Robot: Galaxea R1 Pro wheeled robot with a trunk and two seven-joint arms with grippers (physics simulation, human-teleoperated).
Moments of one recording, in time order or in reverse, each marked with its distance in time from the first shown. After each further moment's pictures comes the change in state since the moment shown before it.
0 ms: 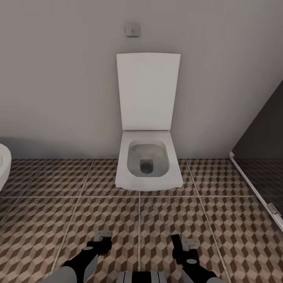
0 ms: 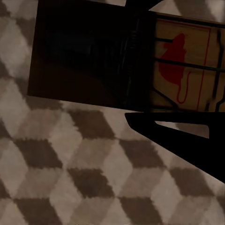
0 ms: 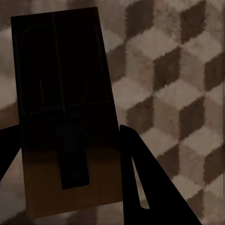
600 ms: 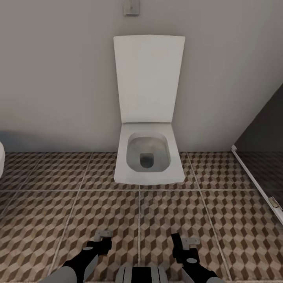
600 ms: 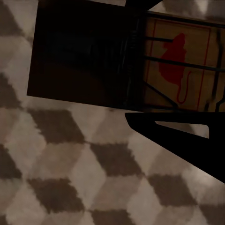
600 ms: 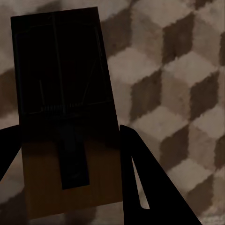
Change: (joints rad) left arm 0.000 0.000 0.000 0.002 0.000 0.001 0.001; right arm 0.000 -0.002 -0.001 -0.009 0.000 0.000 0.000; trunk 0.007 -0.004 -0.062
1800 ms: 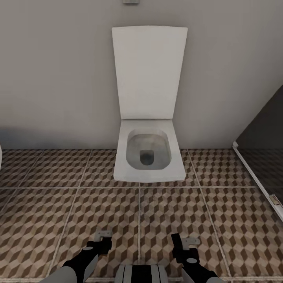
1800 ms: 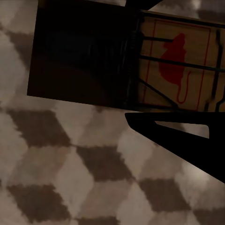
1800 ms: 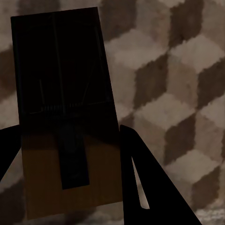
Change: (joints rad) left arm 0.000 0.000 -0.001 0.000 -0.004 -0.001 -0.001; right arm 0.000 0.000 0.000 0.000 0.000 -0.001 0.001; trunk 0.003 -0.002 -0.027
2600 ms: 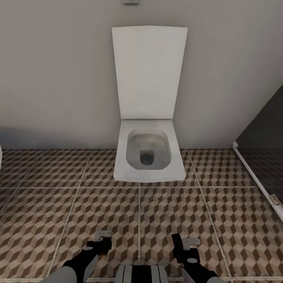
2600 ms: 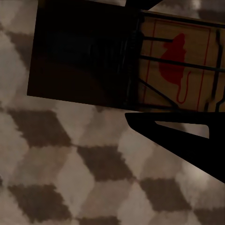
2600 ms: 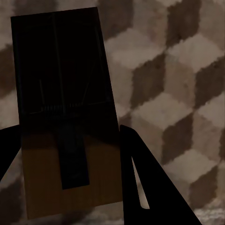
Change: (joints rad) left arm 0.000 0.000 -0.001 0.000 -0.001 -0.001 0.001; right arm 0.000 -0.004 -0.002 0.000 0.000 0.001 0.001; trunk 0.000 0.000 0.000
